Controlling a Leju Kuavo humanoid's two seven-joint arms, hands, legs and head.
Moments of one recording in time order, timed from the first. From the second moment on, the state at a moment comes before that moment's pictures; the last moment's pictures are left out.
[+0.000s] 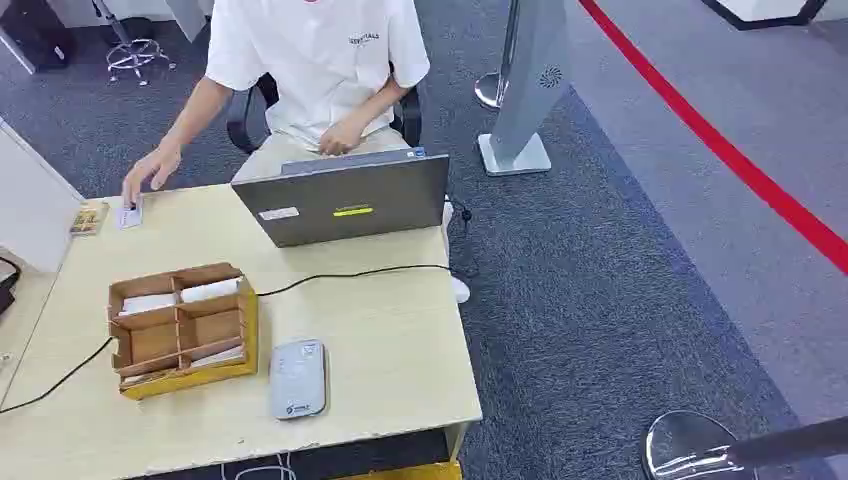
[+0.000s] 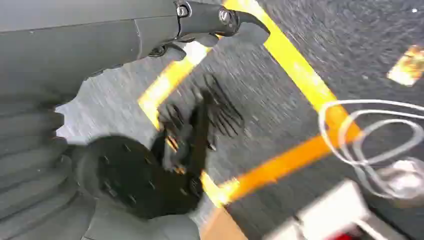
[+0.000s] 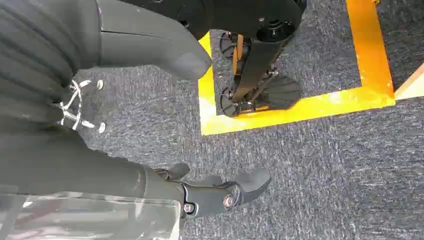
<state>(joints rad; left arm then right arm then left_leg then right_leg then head) 0.29 -0.36 0.73 -1.01 0.43 0.17 0.05 -0.01 0.06 -0.28 -0.19 0.25 -0.10 -0.20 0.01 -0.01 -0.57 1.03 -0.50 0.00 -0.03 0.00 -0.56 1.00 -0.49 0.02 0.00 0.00</state>
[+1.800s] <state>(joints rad) 0.50 -0.35 0.61 -1.71 0.64 0.70 -0.70 0.01 0.14 -0.39 -0.23 0.28 -0.08 -0.19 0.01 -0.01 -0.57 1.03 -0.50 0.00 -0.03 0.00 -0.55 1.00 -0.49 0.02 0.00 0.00</state>
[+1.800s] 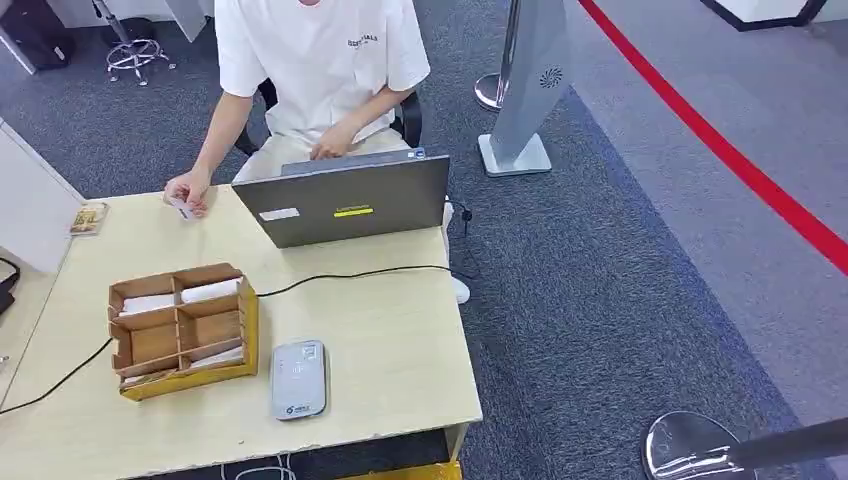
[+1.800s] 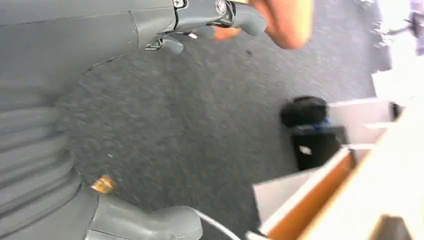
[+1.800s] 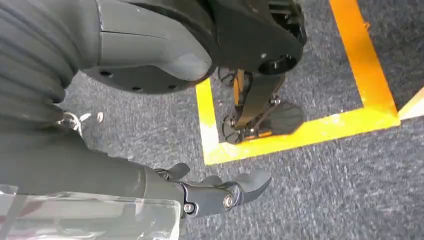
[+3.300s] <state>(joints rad) 0.01 -0.23 1.37 -1.86 0.03 -0.09 -0.48 -0.01 0.13 -0.40 -0.21 0.35 -0.04 -0.23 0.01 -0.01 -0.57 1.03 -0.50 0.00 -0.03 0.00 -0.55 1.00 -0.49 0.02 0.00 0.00</state>
